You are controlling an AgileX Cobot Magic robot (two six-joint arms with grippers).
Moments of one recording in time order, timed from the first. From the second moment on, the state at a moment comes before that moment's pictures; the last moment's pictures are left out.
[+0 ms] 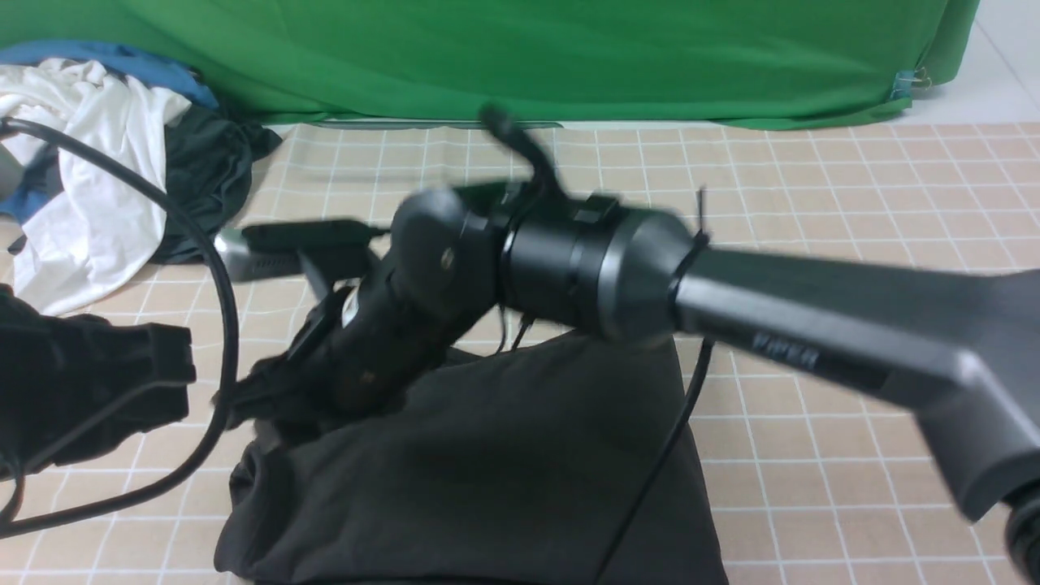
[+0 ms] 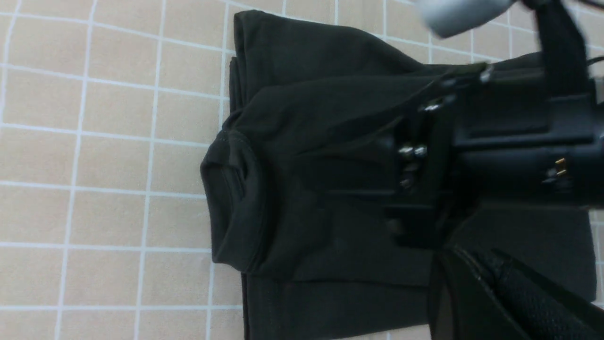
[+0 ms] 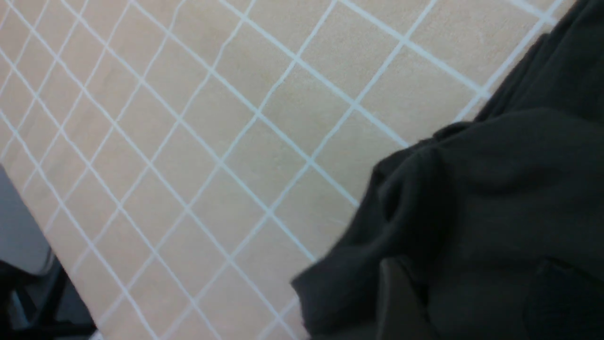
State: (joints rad) right arm 0.88 2.15 -1.83 0.44 0.76 0.07; left arm -0.38 0.83 -0.92 0.04 1.07 -0.52
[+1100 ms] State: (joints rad) right arm 0.43 1.60 -1.22 0.11 0.83 0.00; left arm -0.38 1.14 -0.81 -0.07 0.89 -0.58
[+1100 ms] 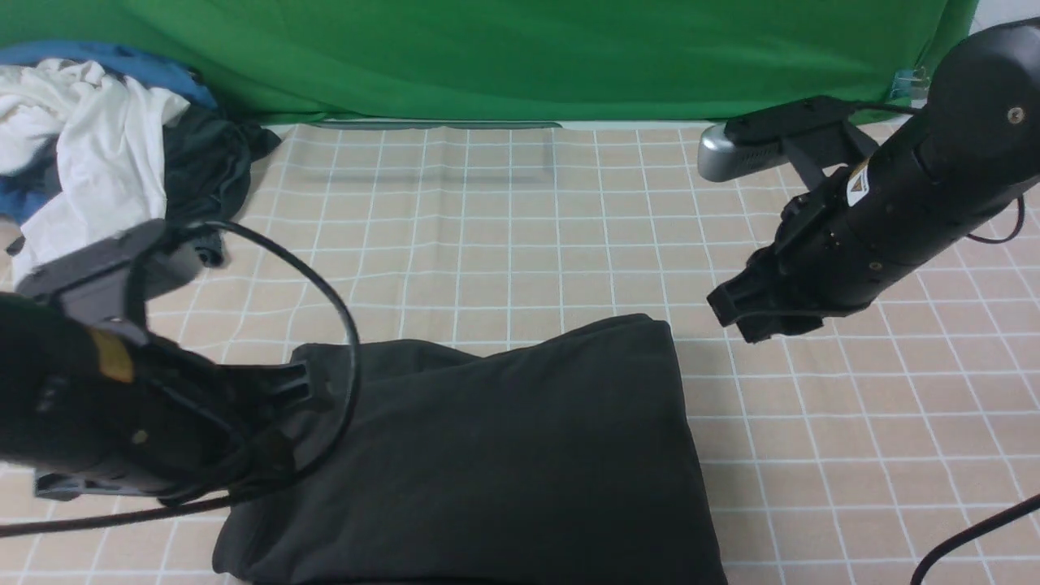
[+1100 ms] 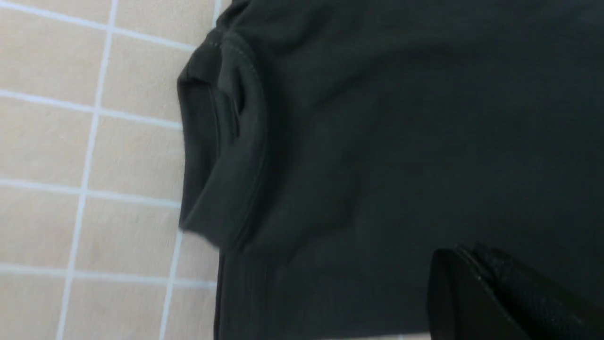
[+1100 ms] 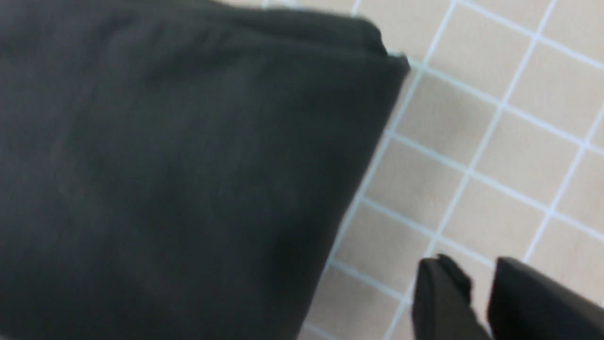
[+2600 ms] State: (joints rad) right arm 0.42 2.01 -1.44 0.30 0.73 -0.17; left arm -0.16 1.04 -0.76 -0.14 0.88 -0.49
